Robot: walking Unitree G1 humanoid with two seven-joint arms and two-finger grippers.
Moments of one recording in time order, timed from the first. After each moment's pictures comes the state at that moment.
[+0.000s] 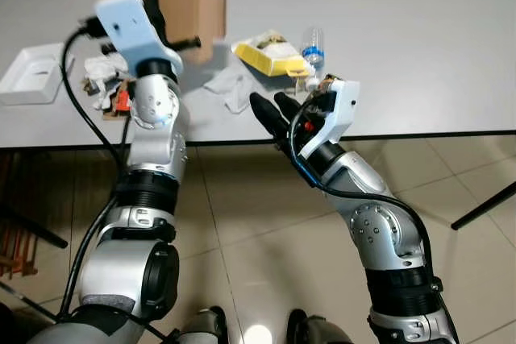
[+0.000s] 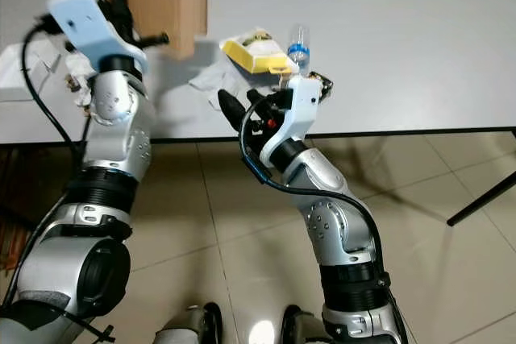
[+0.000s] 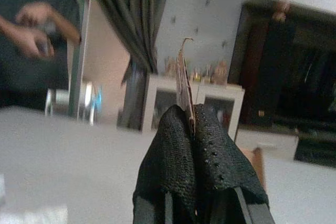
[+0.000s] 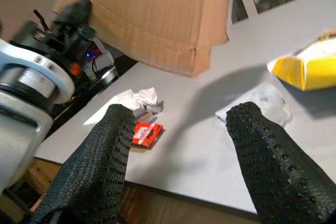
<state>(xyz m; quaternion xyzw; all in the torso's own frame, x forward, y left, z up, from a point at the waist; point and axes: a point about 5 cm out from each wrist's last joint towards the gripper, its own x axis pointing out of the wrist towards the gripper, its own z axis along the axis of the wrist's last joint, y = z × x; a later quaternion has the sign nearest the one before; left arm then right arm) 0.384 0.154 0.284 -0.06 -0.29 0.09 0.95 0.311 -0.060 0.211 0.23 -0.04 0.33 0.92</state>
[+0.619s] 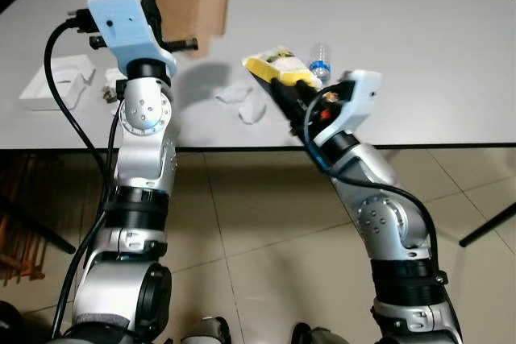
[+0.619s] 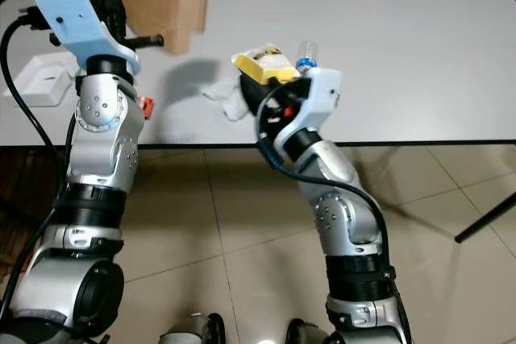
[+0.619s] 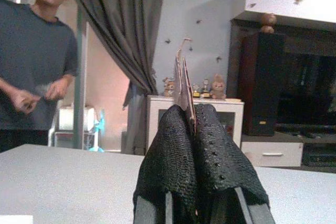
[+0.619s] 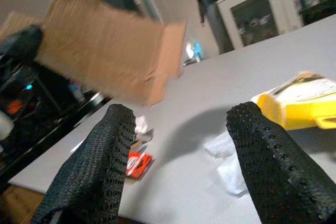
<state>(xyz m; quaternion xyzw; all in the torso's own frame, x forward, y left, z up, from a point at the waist) 0.367 0.152 0.287 -0.02 -0.29 0.06 0.95 0.324 -0.084 0.216 0.23 -0.07 0.27 0.93</state>
